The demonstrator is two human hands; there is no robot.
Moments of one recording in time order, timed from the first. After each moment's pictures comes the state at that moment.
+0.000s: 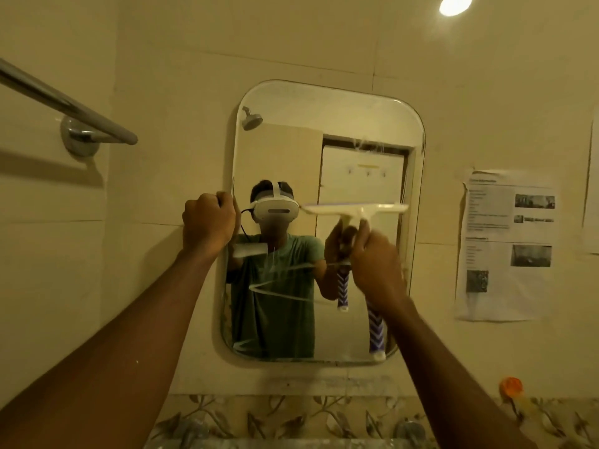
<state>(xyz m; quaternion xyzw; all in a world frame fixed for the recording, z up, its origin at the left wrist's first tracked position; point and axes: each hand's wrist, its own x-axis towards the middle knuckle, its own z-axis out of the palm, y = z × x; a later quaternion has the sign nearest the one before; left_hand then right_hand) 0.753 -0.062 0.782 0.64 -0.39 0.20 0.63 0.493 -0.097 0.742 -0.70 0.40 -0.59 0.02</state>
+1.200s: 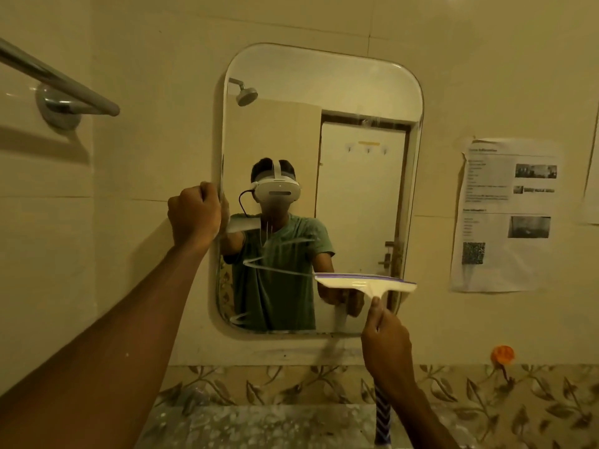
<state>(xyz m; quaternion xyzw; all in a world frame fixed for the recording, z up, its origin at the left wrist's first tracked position) 0.747 -0.052 0.752 0.62 -0.37 0.22 0.66 0.462 -0.085 0.584 -0.63 0.50 -0.58 0.10</state>
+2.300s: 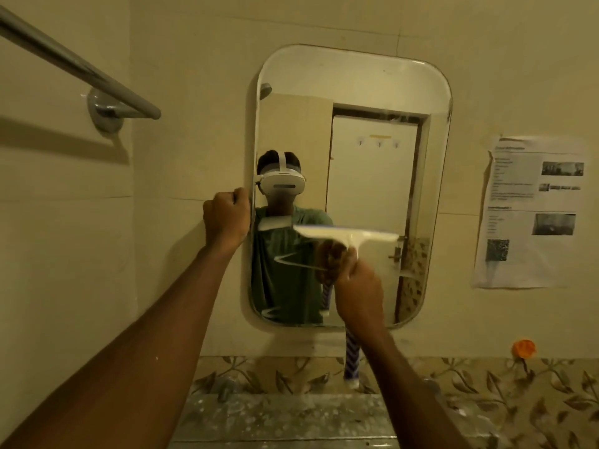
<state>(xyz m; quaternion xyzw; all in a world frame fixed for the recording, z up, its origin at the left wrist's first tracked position) 0.759 -0.043 0.748 0.58 -0.43 0.07 0.69 0.547 -0.062 0.649 -0.67 0.39 -0.61 0.14</state>
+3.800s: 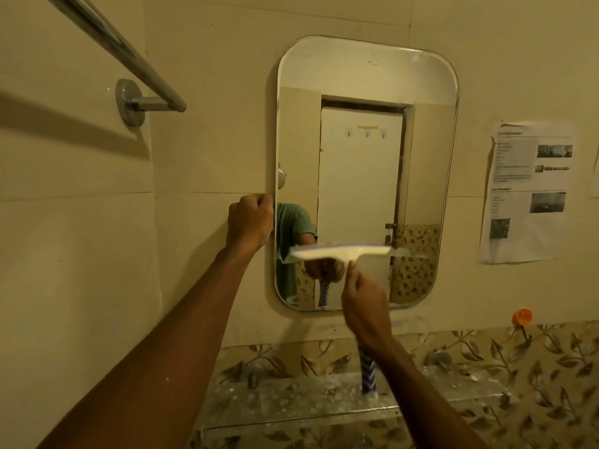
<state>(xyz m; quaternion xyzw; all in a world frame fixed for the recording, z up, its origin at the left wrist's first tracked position) 0.771 -0.029 0.733 0.56 -0.52 0.01 0.65 0.580 -0.039 0.605 -0.68 0.42 -0.59 0.10</state>
